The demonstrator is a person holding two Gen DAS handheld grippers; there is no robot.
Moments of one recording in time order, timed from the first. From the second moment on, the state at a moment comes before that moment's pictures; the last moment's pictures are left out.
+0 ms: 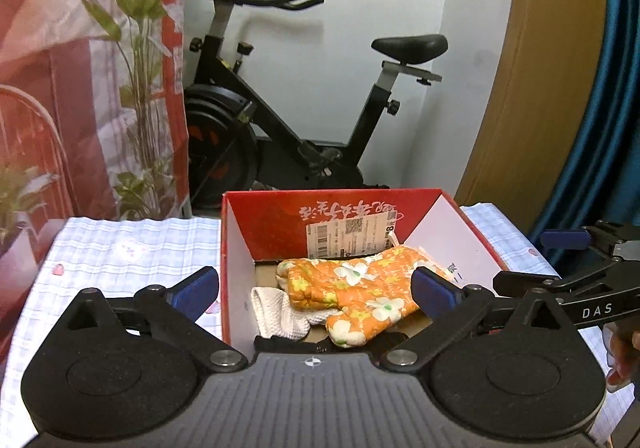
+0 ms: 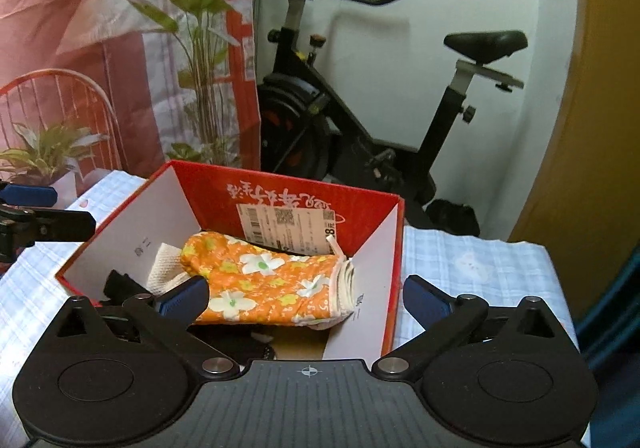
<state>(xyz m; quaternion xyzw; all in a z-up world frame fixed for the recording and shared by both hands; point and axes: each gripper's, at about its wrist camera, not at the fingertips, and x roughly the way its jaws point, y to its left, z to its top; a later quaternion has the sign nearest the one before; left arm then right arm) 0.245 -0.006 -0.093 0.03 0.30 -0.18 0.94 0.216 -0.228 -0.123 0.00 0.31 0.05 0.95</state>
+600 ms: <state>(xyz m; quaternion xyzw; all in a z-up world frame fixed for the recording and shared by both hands) 0.141 0.025 -0.097 0.02 0.25 -0.12 0.96 0.111 -0.235 -0.138 0.05 0.23 0.05 0.97</state>
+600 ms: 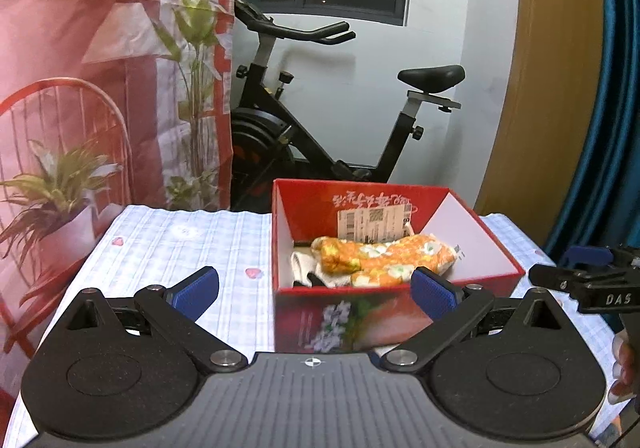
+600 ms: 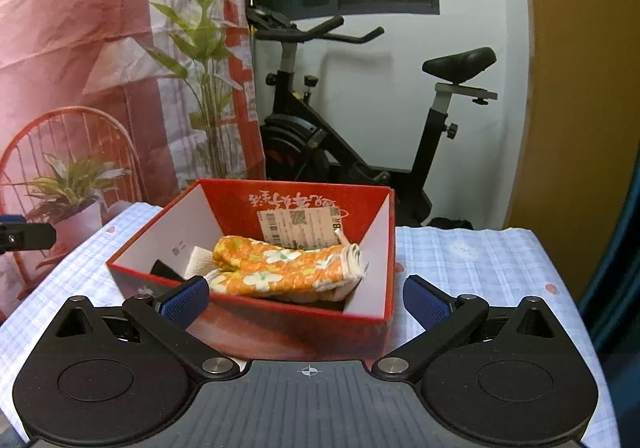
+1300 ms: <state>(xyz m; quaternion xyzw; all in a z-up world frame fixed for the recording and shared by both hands) 0.084 0.031 -0.176 0.01 0.30 -0.14 0.94 0.035 -0.229 -0.199 0.01 0.21 0.08 0.97</state>
